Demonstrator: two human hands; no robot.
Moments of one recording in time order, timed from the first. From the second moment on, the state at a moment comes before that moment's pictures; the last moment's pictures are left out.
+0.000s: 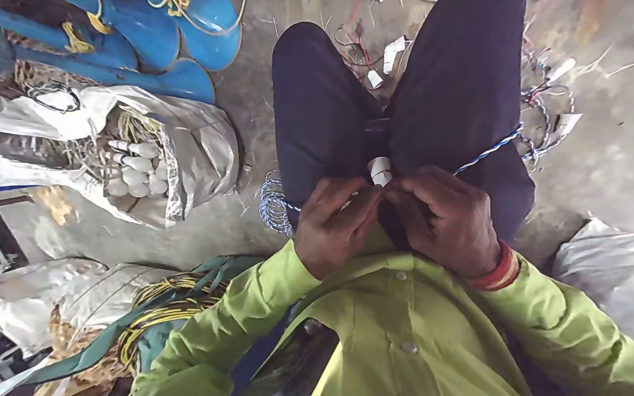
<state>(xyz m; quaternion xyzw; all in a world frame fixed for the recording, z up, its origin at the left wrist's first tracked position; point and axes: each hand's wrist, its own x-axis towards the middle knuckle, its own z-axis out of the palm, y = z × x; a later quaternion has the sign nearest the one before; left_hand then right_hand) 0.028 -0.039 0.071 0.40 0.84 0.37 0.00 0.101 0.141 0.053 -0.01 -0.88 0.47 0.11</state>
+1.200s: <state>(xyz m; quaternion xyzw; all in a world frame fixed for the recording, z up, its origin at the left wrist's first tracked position) 0.003 -0.050 0.079 0.06 0.55 0.64 0.53 0.098 0.147 0.038 0.06 -0.85 0.49 0.17</state>
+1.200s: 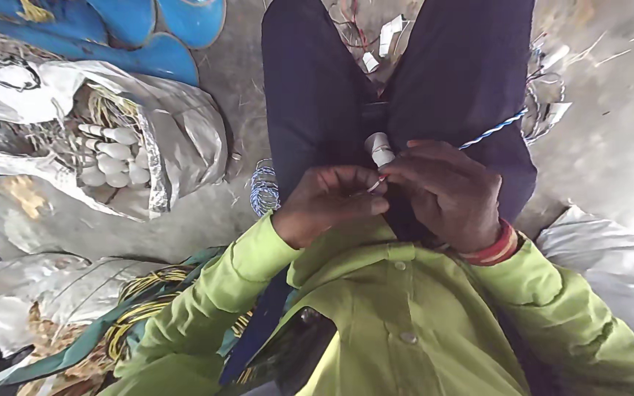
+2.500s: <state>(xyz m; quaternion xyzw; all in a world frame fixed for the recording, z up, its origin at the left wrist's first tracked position) -0.009 -0.058 0.077 0.01 0.51 0.60 0.61 0.090 0.151 0.045 0.08 -0.89 0.44 0.12</state>
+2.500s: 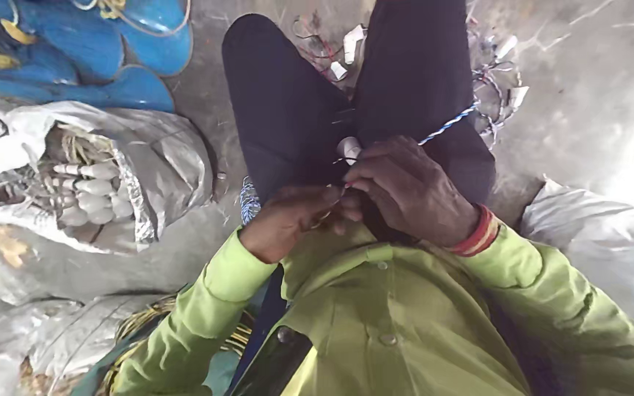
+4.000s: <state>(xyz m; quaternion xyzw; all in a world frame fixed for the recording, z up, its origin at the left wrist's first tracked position) 0.018 -0.033 0.077 -0.09 0.36 0.61 0.70 0.140 0.186 0.058 0.14 -0.89 0.42 0.13</state>
